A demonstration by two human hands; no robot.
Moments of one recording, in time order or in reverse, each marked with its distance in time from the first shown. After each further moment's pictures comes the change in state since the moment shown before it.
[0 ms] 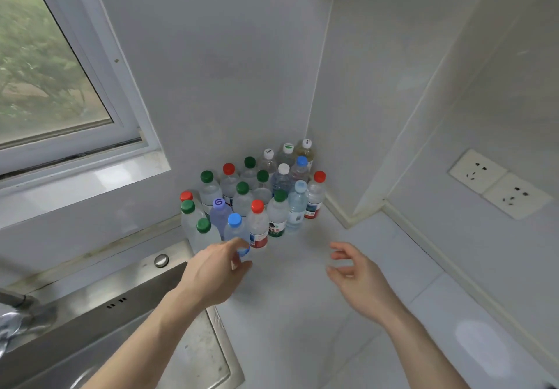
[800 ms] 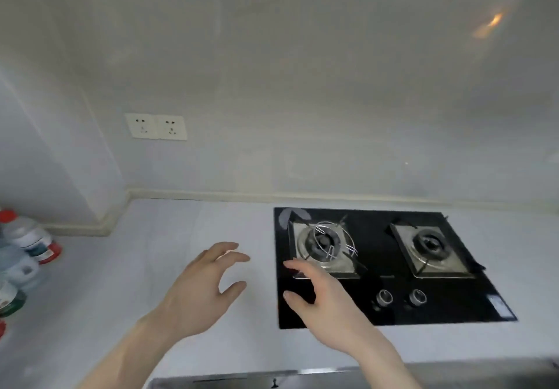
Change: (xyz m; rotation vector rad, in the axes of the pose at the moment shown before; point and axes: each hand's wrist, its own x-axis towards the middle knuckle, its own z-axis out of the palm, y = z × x) left_hand -0.177 0.285 0.102 -0.048 -0.384 1.113; right_hand -0.418 0.101 -0.055 0.106 0.642 0.394
